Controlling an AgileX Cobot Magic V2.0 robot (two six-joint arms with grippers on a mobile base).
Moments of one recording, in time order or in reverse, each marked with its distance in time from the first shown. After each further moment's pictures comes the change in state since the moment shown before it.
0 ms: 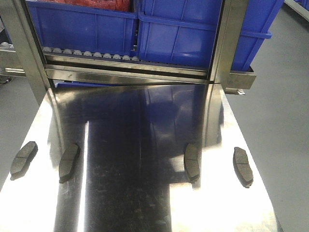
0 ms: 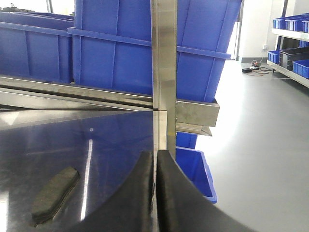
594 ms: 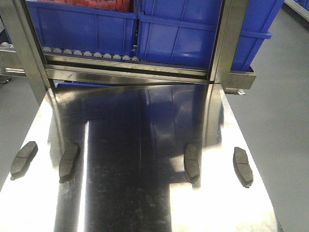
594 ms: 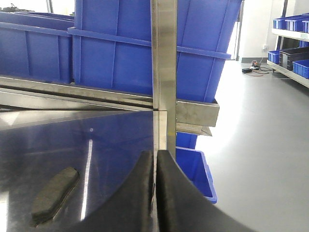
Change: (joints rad) left arm 0.000 0.714 -0.545 0.022 0.302 0.046; right arm 0.000 0.000 0.000 0.000 0.000 0.000
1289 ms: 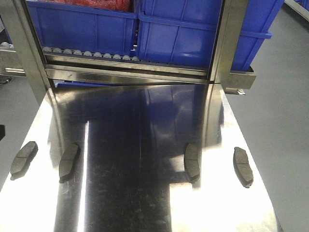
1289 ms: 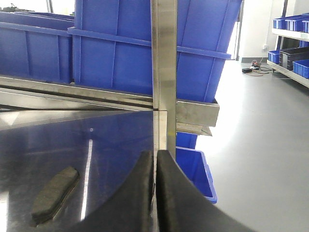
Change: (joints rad) left arm 0.000 0.226 -0.111 -0.001 0.085 -0.033; right arm 0.000 0.000 0.000 0.000 0.000 0.000
